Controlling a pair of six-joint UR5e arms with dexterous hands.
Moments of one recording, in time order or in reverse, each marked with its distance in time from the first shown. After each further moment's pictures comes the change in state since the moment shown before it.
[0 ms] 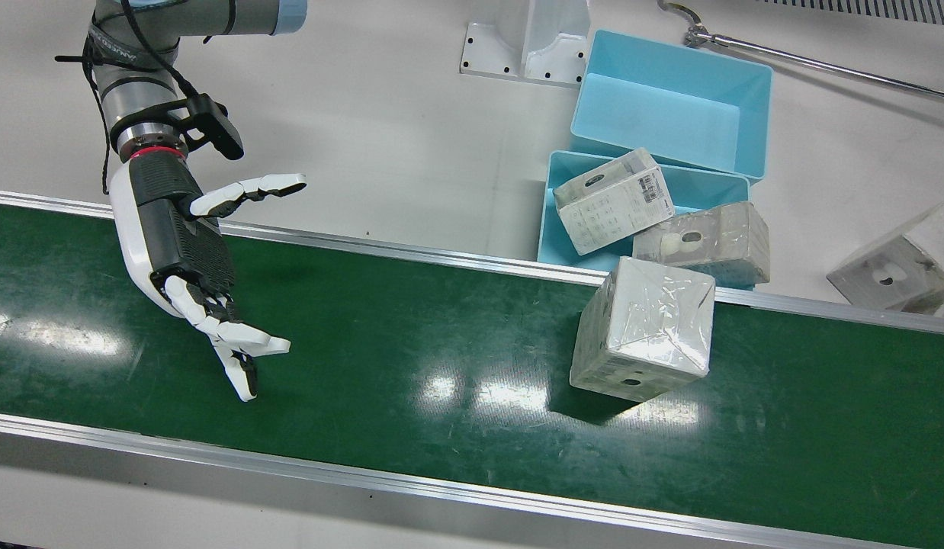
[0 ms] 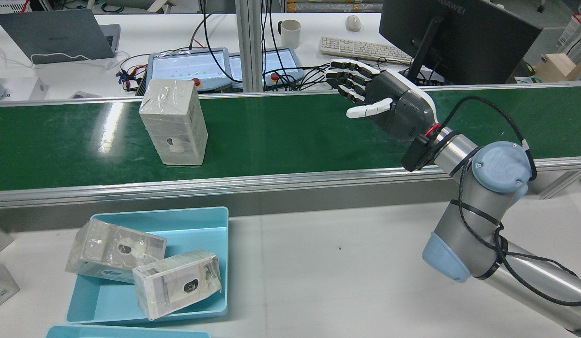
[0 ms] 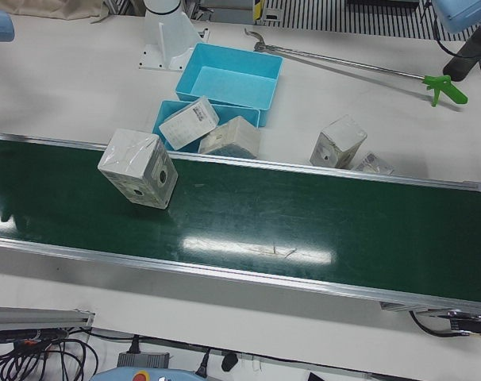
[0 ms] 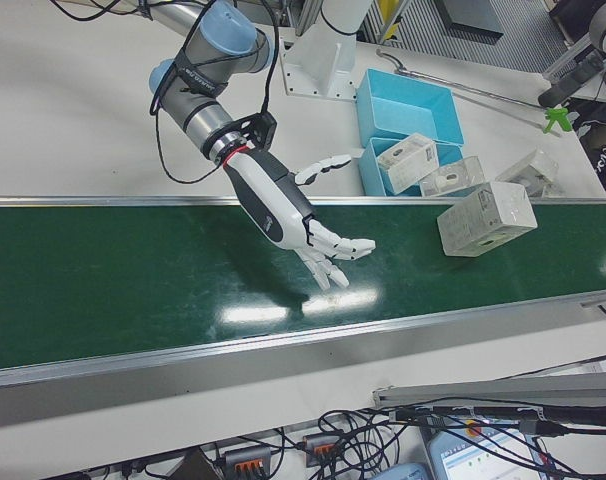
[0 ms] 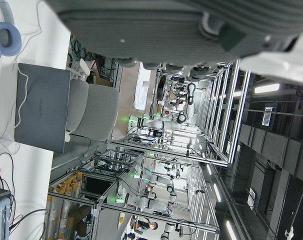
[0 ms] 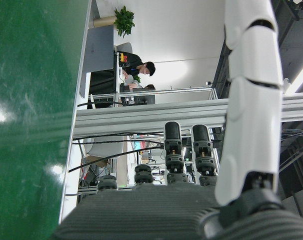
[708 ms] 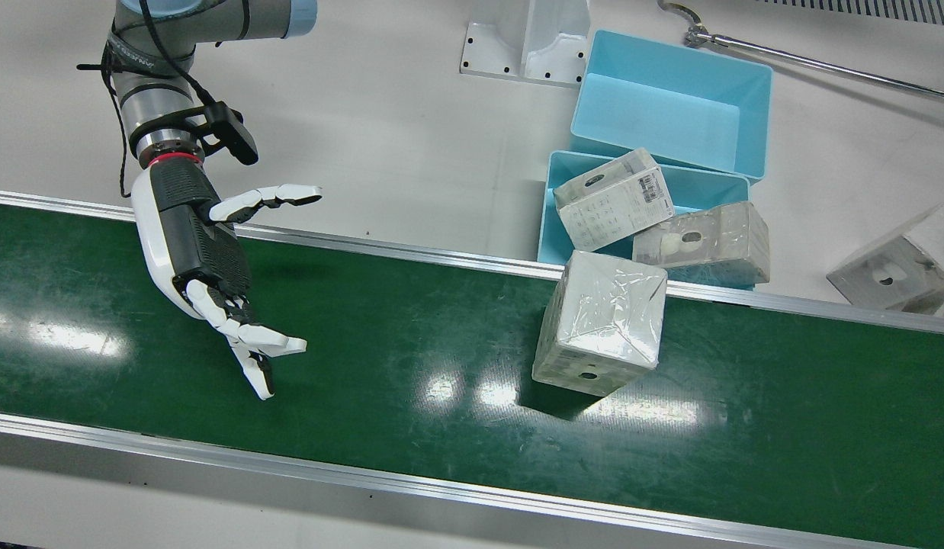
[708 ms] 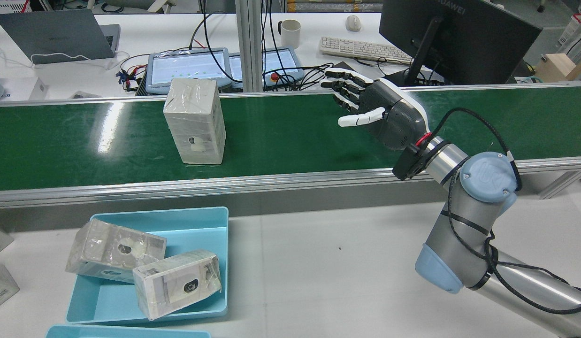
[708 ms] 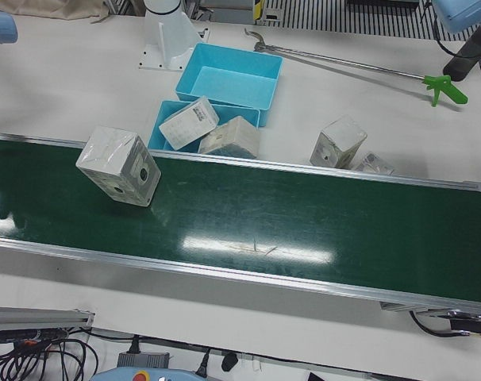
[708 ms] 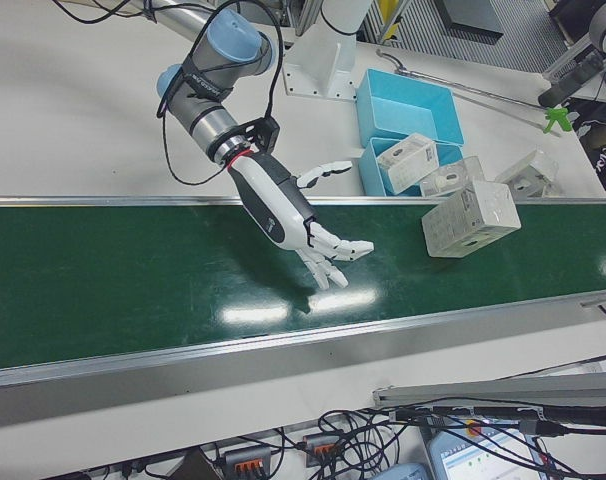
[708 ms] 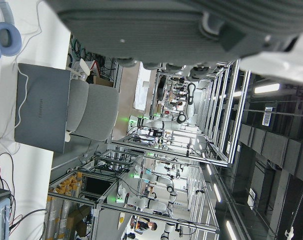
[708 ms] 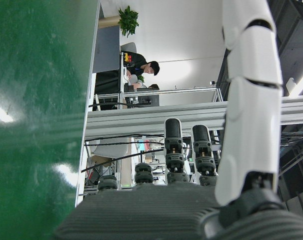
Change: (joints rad) left arm 0.000 0.000 0.000 0.000 0.000 0.000; right arm -0.048 0.005 -0.014 -0.001 0.053 -0.010
